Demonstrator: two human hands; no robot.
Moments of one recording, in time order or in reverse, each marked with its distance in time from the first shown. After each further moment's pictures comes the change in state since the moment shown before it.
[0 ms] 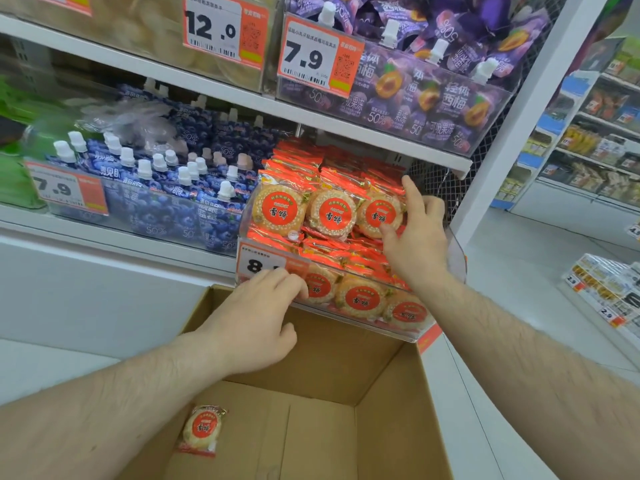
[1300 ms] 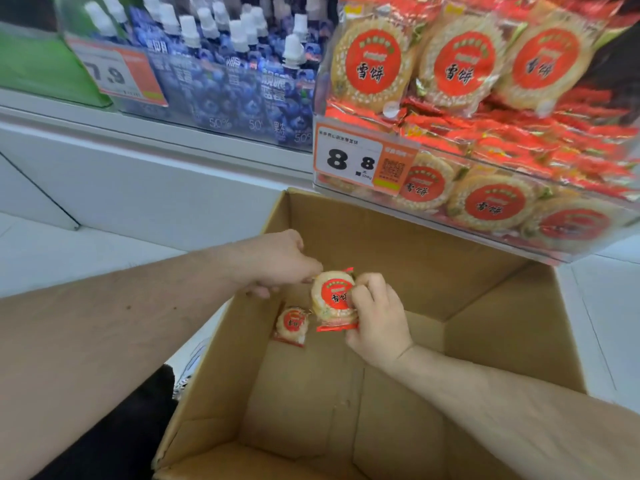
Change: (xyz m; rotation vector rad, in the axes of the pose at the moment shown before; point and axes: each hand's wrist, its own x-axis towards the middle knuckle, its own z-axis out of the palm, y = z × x) left_hand -0.026 -0.072 0.030 -0.238 -0.615 -0.921; right_hand -0.235 -0.010 0.175 0.238 -0.346 -0.393
